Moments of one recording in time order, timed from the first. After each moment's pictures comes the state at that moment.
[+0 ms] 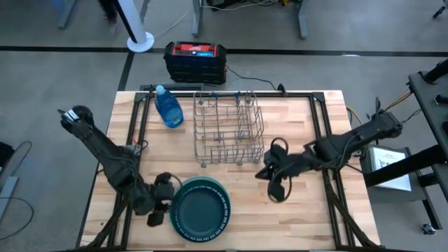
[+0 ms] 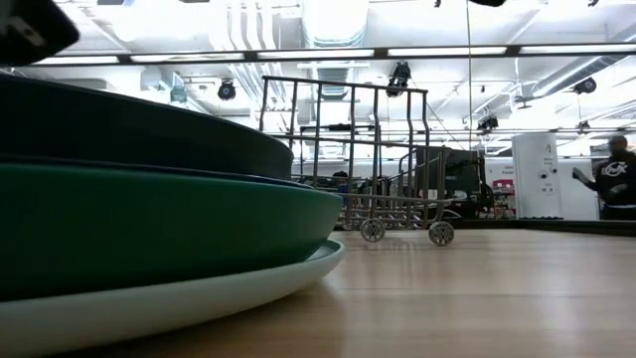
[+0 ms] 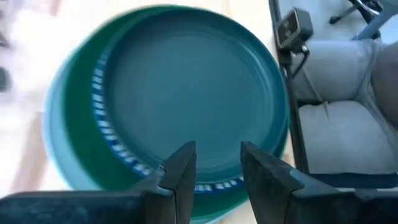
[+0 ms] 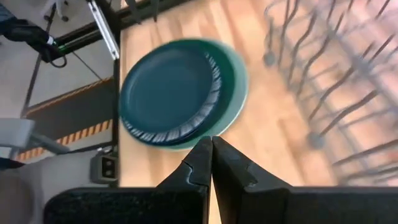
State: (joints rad) left arm -0.84 1.23 0.84 -0.50 -0.31 -0.81; right arm 0.44 1.35 1.25 -0.65 0.21 0.67
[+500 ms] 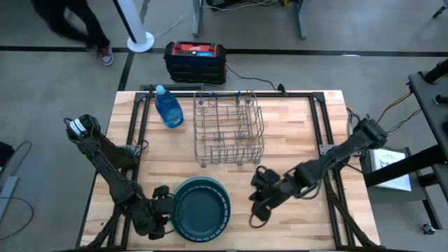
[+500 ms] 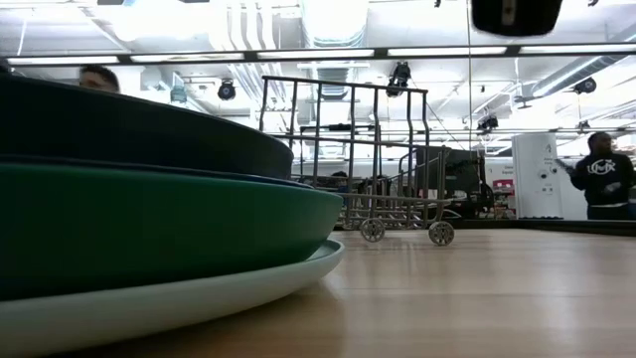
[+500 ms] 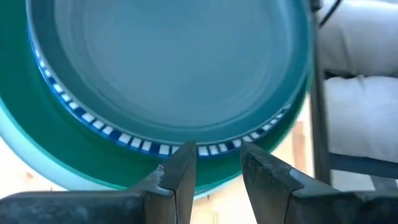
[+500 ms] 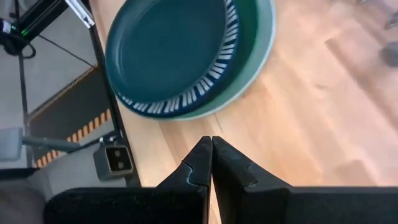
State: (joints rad) left arm -0.96 1.44 0.84 -0.46 -0.34 -1.00; right arm 0.55 1.63 1.27 -0.54 0.21 1.00
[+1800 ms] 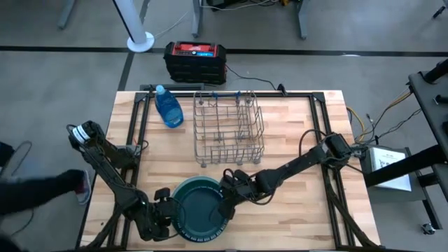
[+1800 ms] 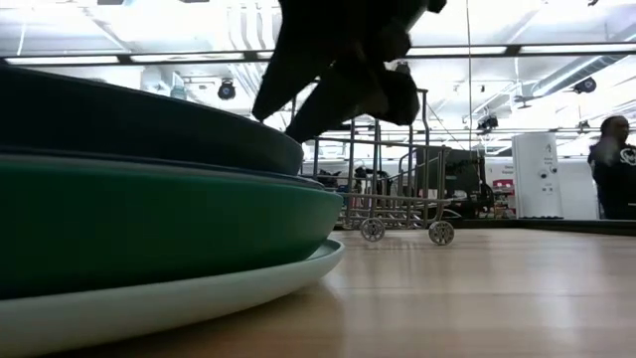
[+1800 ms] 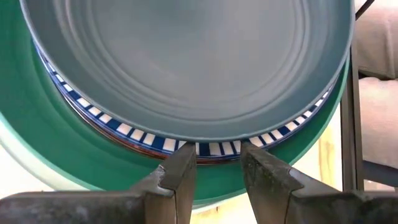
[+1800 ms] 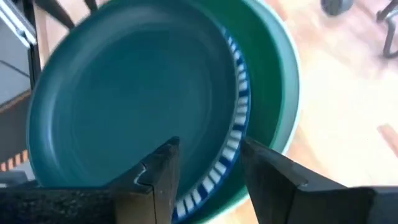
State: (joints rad) left arm -0.97 1.54 0.86 -0.44 -0.38 -1.05; right arm 0.40 2.02 1.49 -0.38 0.23 0.79
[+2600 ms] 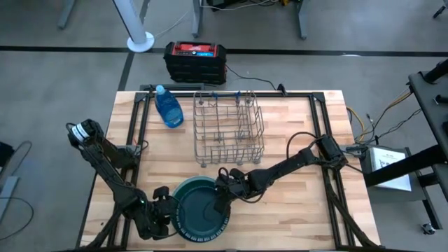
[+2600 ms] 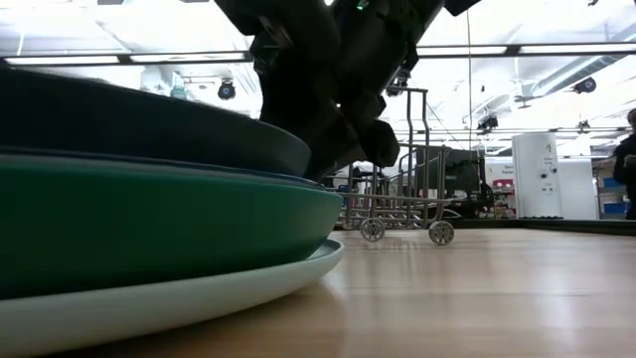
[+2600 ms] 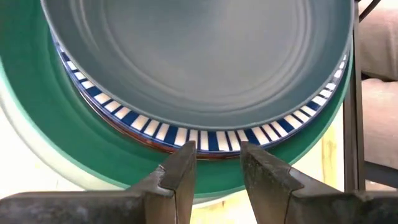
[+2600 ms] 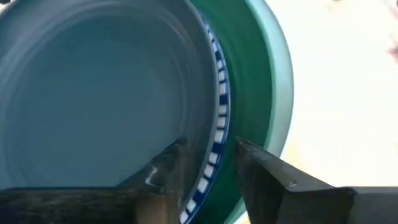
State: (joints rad) left arm -0.97 1.51 0.86 -0.48 -0.38 -1.06; right arm 0.36 2.11 1.50 -0.34 0.21 0.75
